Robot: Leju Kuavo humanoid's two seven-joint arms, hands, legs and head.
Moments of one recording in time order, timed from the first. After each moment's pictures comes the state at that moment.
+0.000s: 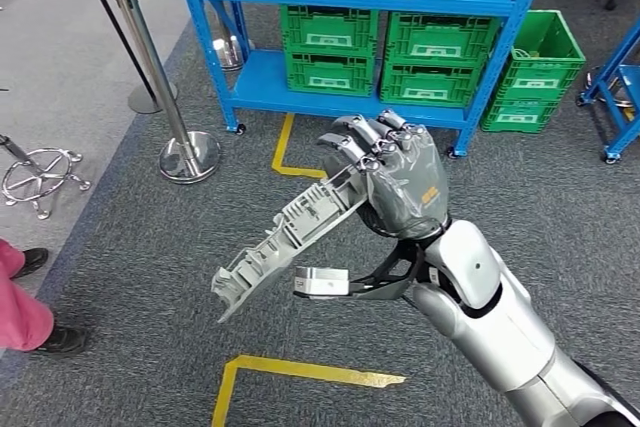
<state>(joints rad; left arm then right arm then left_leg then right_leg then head) 0.42 0.45 -0.89 -1.35 0.04 0.70 0.50 -0.50 -0.16 0.74 -1.74 1.04 -0.48 -0.01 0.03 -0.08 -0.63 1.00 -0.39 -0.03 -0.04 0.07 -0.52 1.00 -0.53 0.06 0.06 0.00</state>
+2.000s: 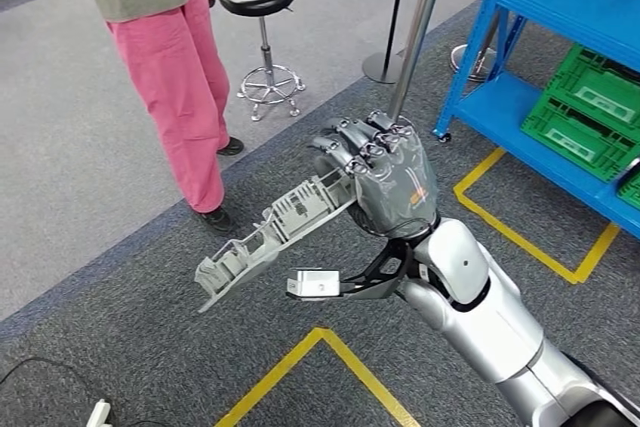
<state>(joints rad) 0.36 0.42 -0.96 -1.28 0.11 0.70 0.44 -0.50 -0.17 0.73 -1.71 1.07 -0.54 -0.02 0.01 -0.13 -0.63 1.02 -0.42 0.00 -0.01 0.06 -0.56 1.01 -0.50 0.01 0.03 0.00</state>
